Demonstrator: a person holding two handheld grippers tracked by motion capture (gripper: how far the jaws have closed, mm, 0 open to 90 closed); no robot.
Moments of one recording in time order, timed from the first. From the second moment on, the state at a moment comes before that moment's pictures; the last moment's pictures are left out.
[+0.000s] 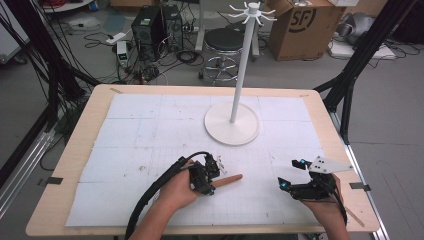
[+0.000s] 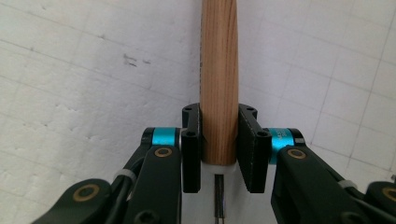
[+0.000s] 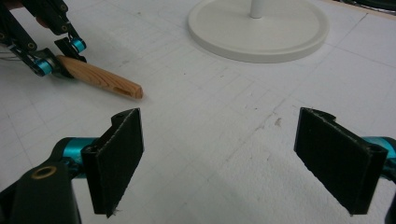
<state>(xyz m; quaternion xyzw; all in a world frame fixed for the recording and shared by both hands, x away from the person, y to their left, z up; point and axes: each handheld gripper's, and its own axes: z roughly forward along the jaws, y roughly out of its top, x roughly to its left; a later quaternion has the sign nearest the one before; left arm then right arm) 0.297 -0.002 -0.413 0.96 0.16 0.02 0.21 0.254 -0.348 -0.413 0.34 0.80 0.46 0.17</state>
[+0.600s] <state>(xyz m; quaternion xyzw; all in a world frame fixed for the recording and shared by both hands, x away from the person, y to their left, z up) 0.292 0.035 -0.347 0.91 0.17 0.02 0.38 0.255 -0.344 -0.413 0.34 0.80 0.46 0.17</state>
